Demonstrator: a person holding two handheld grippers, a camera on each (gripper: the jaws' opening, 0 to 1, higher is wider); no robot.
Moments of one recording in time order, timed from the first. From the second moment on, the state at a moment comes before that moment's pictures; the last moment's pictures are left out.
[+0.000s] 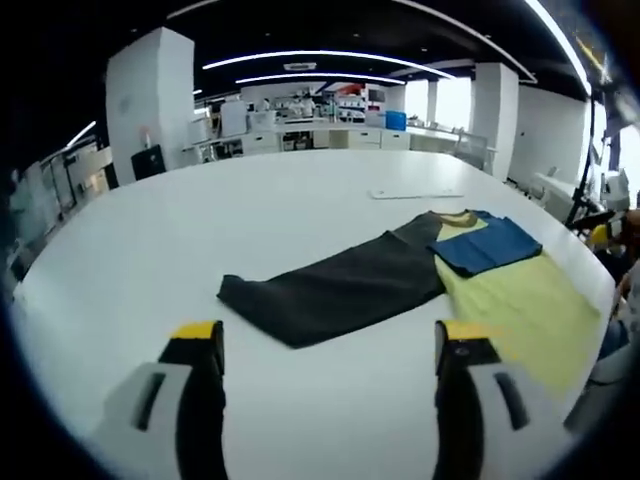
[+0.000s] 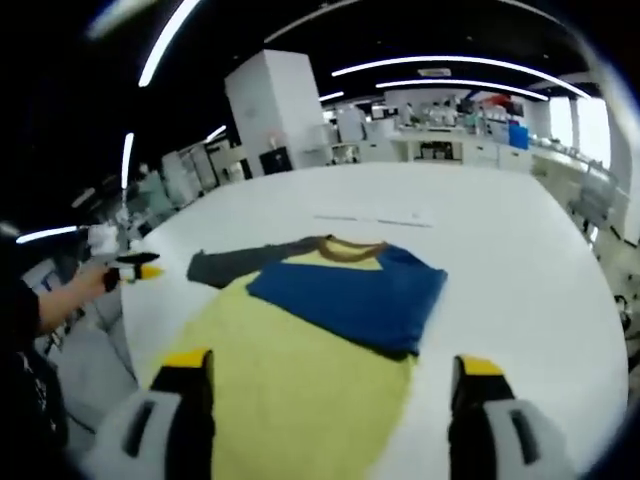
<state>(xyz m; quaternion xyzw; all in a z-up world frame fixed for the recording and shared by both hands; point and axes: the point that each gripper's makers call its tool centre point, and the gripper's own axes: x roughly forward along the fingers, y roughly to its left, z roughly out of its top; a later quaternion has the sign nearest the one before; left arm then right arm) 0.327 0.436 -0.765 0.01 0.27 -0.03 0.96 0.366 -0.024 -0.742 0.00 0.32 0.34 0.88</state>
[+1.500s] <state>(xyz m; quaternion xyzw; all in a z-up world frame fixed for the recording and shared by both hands) 0.389 0.496 -0.833 -0.05 0.32 0.07 0.94 0.307 -0.040 -0.727 -0.05 0.33 0.32 0.89</state>
